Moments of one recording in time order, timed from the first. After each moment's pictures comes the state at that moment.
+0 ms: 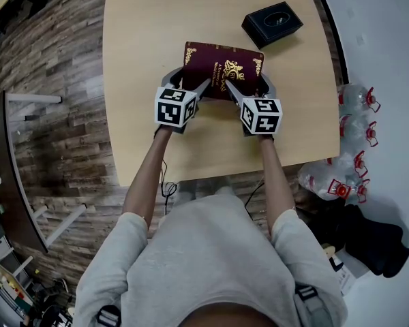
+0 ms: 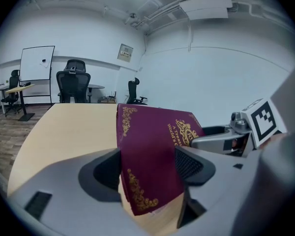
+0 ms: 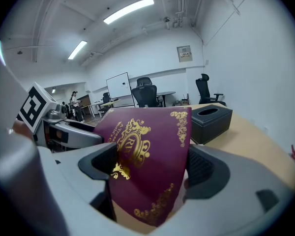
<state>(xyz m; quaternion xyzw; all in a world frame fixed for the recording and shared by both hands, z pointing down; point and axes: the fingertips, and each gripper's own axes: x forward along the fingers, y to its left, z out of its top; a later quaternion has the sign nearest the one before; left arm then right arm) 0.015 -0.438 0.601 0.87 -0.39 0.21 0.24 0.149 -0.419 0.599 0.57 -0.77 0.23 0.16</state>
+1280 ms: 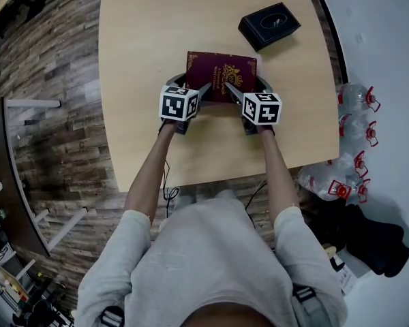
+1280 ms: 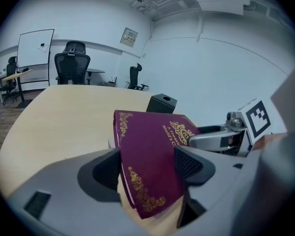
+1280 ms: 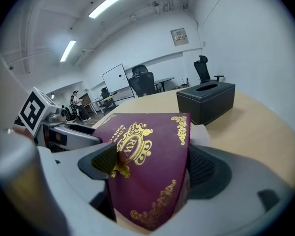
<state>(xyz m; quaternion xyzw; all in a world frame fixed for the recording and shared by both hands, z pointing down) 0.031 -0.445 0.654 0.84 -0.37 0.25 0.30 0.165 -0.432 0.655 0.54 -0.76 0.31 0.18</state>
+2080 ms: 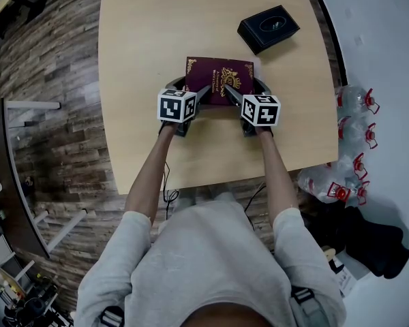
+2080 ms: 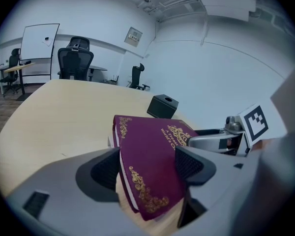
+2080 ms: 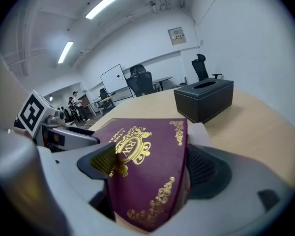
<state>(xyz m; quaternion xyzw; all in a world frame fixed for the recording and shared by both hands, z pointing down) 0.031 -0.446 0.660 0.84 -0.37 0.23 0.32 0.168 -0.435 0.662 0.55 -0.75 0.32 0.18</state>
